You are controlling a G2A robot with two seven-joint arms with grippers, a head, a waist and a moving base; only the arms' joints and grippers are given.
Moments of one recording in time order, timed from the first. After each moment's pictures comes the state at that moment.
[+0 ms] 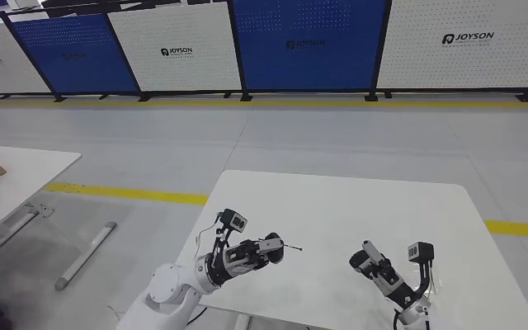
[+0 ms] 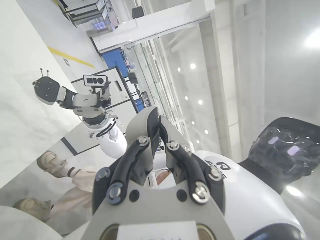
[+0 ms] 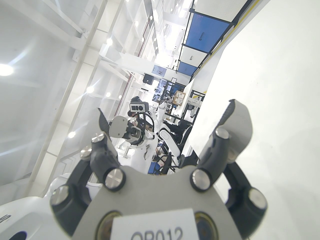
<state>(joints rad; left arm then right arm) 1.68 -1.09 -1.45 -1.91 -0.69 -0.28 -0.90 -1.61 -1.15 1.27 -1.72 0.26 -0.34 0.45</state>
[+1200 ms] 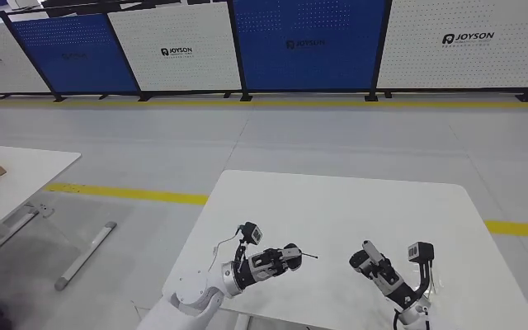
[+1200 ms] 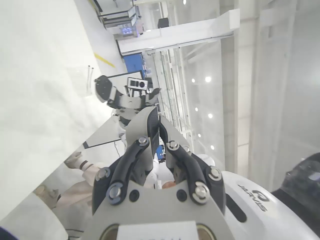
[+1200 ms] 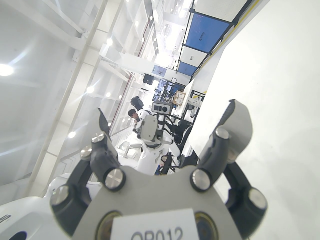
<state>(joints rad) 1.59 -1.11 -1.24 -1.70 -0.52 -0.26 -0.75 -1.61 -1.15 1.27 -1.72 0.26 -0.34 0.45</state>
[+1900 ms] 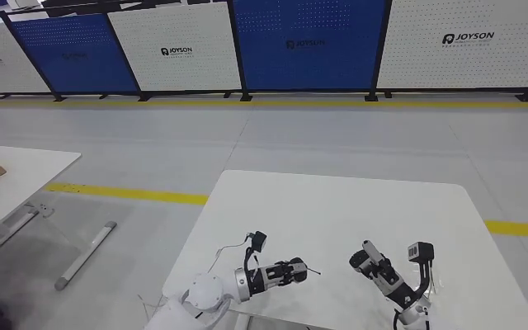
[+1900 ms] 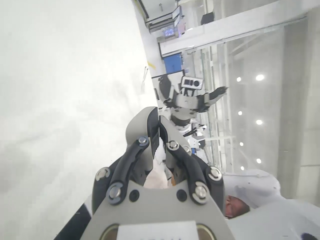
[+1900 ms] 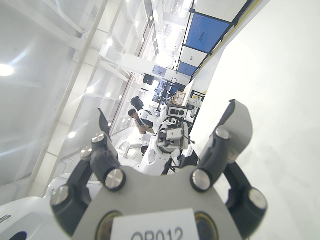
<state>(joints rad) 1.55 -1.11 -1.17 -1.65 -0.22 -0.21 -0.67 -1.61 -1.15 1.27 -1.72 0.26 -0.34 0.45</state>
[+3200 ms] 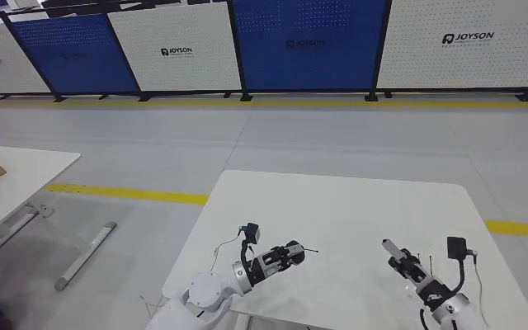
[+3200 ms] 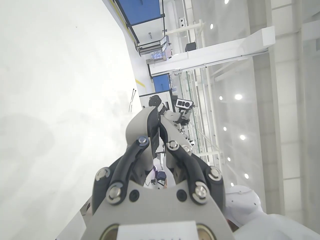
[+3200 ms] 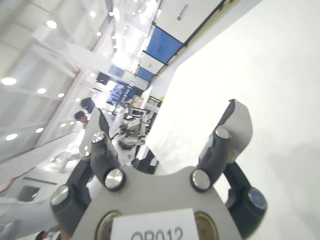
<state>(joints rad) 1.55 -1.12 -1.17 -1.67 -0.35 -0.23 -0.52 -1.69 -1.11 1.50 -1.90 -0.14 -0.08 0.49</state>
